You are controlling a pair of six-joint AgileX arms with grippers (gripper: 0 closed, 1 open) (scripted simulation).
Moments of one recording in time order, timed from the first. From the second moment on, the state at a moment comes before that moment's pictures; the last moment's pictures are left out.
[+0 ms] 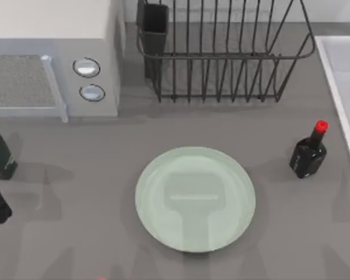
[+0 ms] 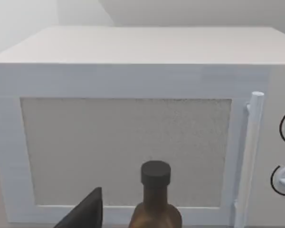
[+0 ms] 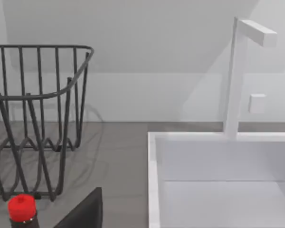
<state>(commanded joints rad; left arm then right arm) 0.00 0.00 0.00 0.00 0.00 0.00 0.00 0.00 0.00 0.00 0.00 0.00</state>
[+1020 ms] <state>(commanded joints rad) 0.00 0.00 0.00 0.00 0.00 0.00 -0.32 0.93 0.57 -0.71 0.00 -1.08</state>
